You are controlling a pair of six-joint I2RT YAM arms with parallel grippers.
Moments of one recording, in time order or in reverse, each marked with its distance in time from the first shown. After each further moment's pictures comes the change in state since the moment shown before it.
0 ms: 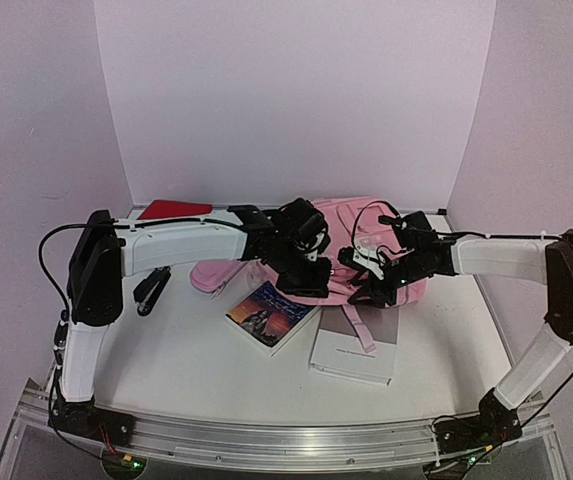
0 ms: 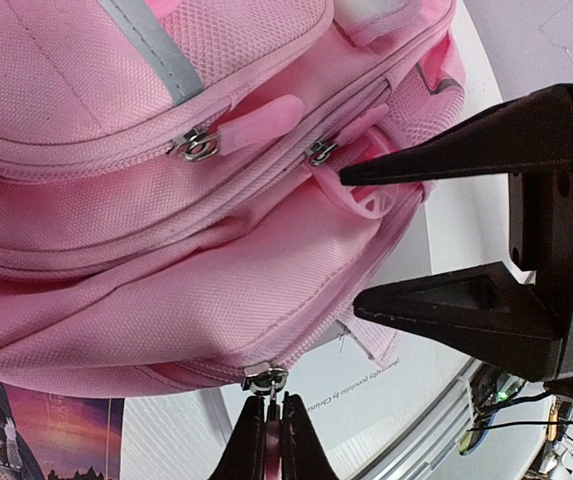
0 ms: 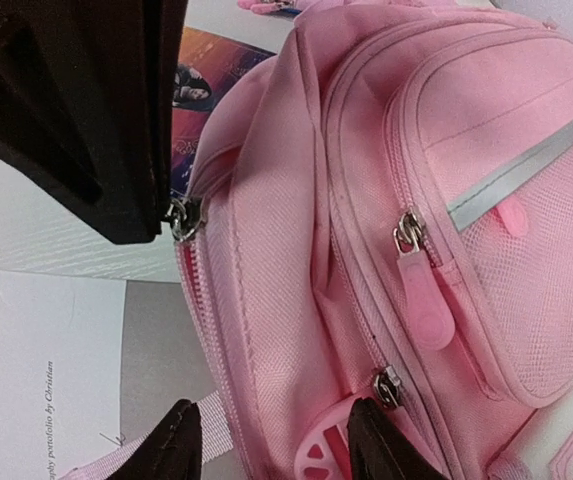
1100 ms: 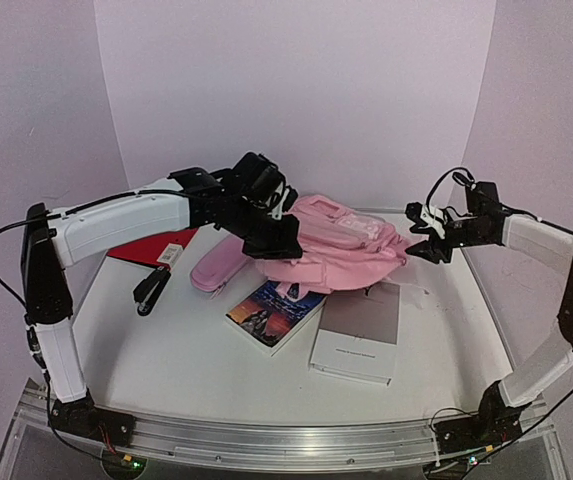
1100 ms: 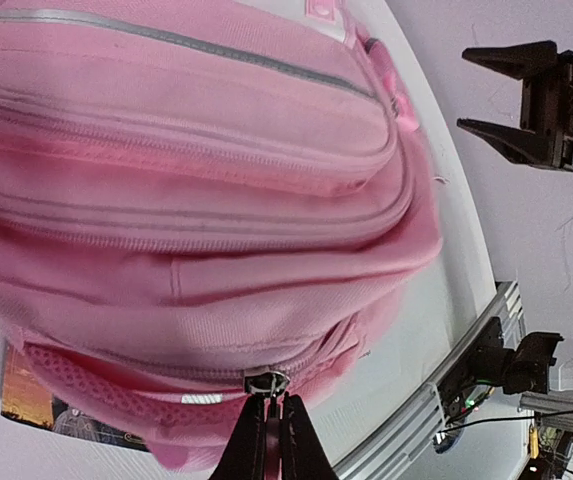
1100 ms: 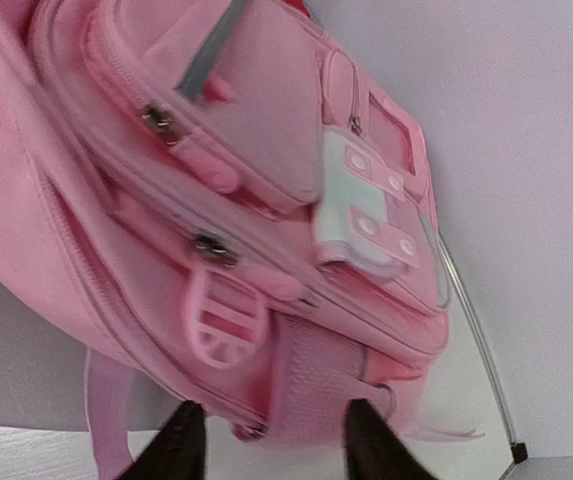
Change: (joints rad) left arm 0.088 -0.268 -0.098 -0.031 -0.044 0.032; right arm -0.427 -0.101 0.113 -0.069 -0.156 -0.333
